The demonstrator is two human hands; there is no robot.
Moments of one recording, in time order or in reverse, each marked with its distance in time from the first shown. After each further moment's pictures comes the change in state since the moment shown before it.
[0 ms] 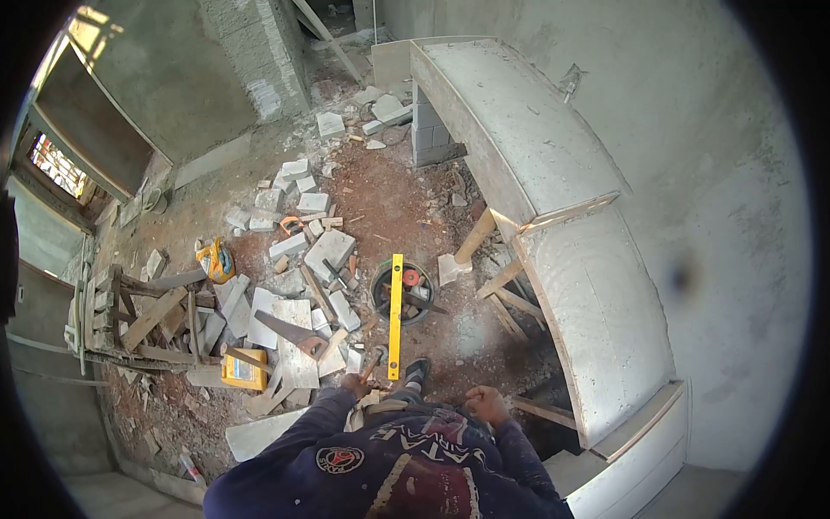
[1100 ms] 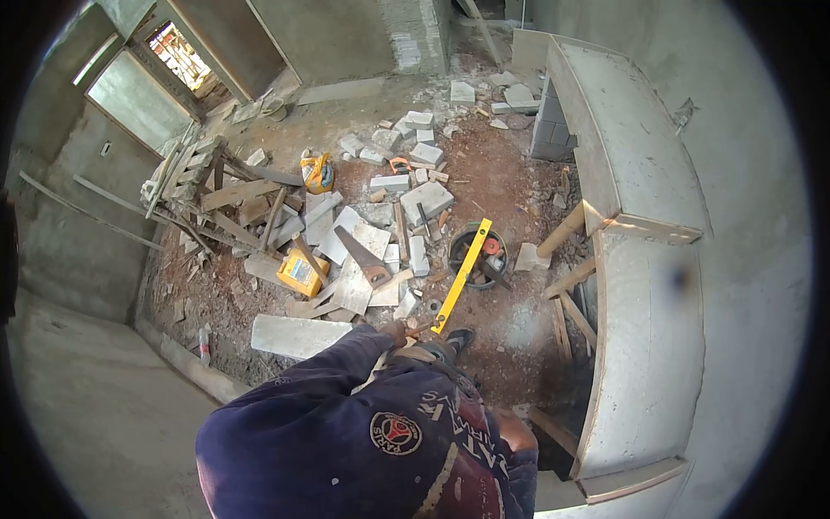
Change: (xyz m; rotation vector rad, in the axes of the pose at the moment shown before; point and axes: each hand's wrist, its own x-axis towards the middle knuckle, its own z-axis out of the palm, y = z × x) left_hand -0.083 0.026 0.022 0.064 0.138 -0.043; right_hand -0.132 0.005 -0.022 0.024 -0.298 -0.411
